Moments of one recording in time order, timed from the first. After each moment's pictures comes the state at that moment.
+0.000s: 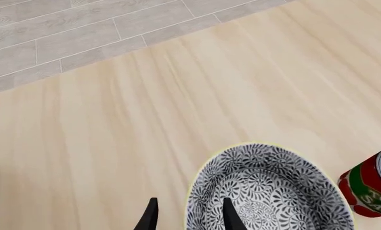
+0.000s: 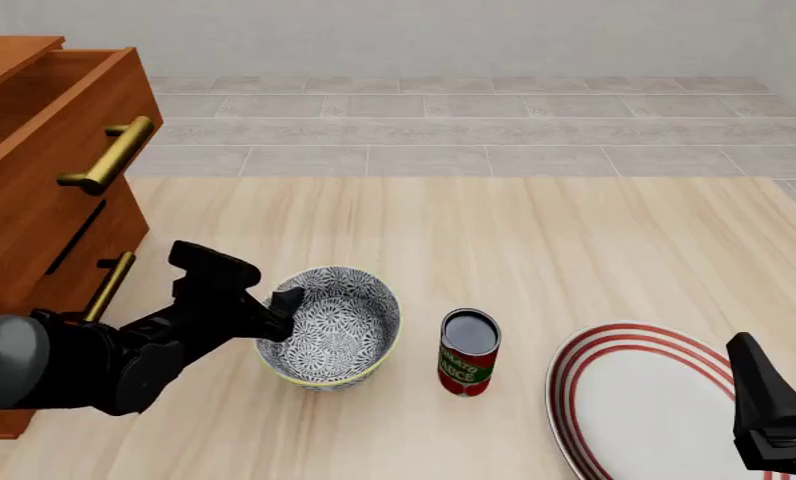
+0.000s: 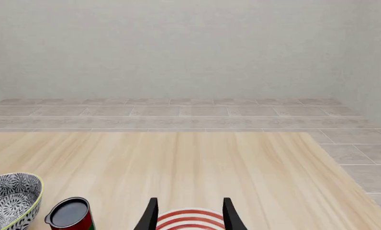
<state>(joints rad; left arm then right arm) -0.38 1.61 -0.48 -0.56 0.05 0.00 0.01 0.00 0.00 0.00</state>
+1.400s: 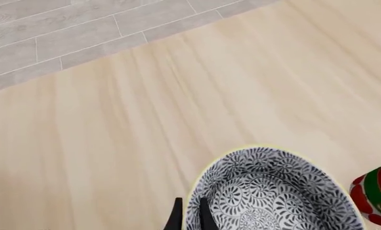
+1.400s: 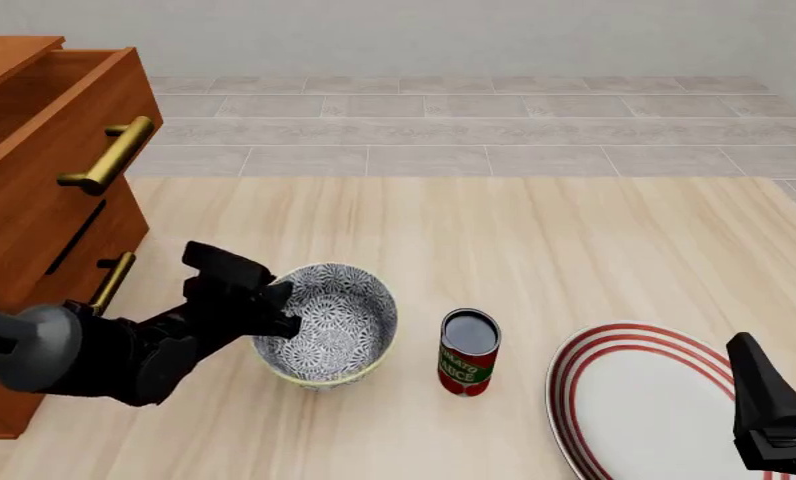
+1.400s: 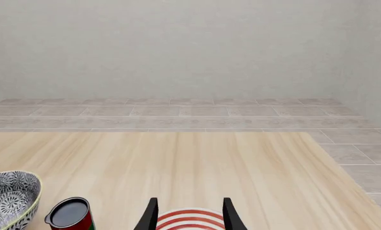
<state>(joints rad) -0.37 1.70 -0.52 -0.60 0.06 0.00 0.01 0.00 0.00 0.00</state>
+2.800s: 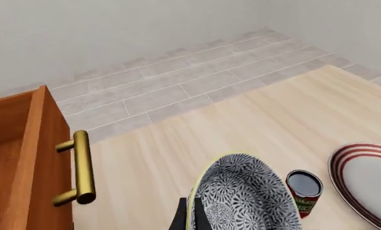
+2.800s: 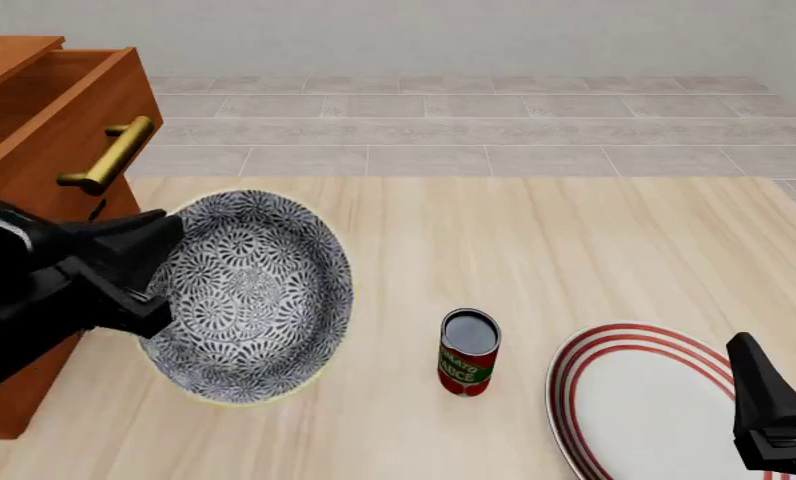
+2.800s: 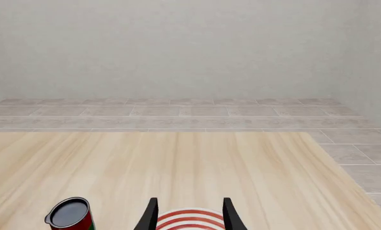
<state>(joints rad) -0.42 0.73 -0.47 -0.01 0.05 0.00 0.01 0.00 0.00 0.00</state>
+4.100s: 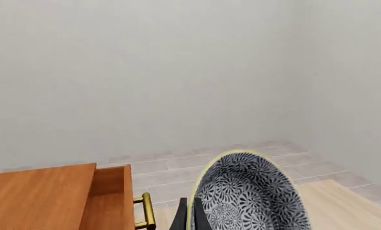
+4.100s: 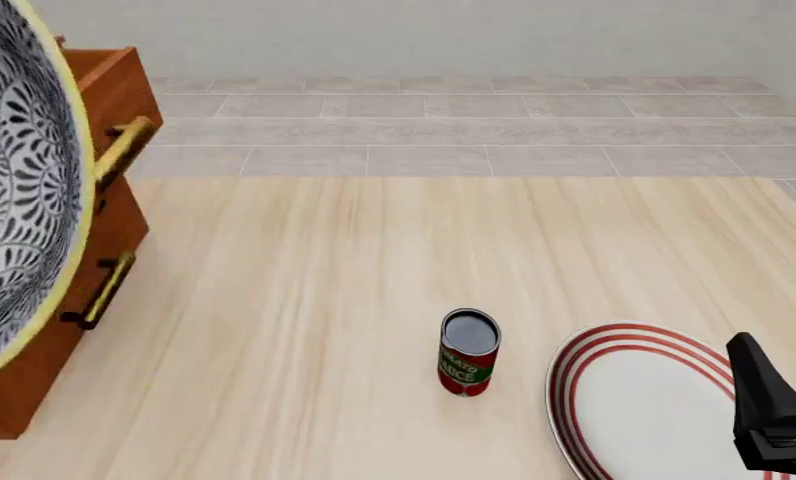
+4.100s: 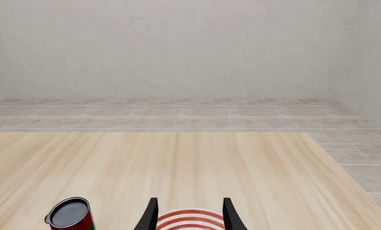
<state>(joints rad) -0.29 0.24 -0.92 0.49 -0.02 0.00 0.01 0.00 0.00 0.00</state>
